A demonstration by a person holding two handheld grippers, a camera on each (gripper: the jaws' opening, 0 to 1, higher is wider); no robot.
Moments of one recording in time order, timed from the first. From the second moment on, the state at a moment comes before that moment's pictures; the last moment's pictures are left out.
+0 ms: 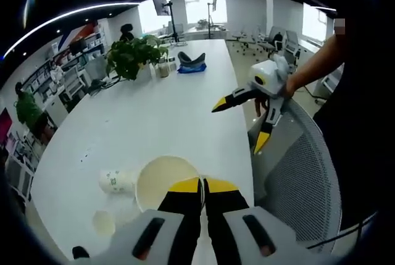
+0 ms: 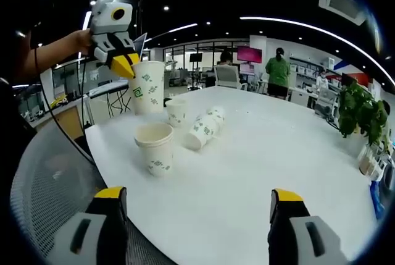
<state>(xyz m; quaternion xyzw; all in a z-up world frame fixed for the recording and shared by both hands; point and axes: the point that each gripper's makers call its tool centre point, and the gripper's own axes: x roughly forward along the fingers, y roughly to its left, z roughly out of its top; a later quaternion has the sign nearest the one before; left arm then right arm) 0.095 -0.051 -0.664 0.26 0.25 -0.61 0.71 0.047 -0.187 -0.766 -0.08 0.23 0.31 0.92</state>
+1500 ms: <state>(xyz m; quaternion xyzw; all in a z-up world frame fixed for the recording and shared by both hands) 0.090 -0.074 -0.735 0.28 0.30 -0.63 0.66 0.043 -0.185 -0.776 -0.10 0.26 0.31 0.91</state>
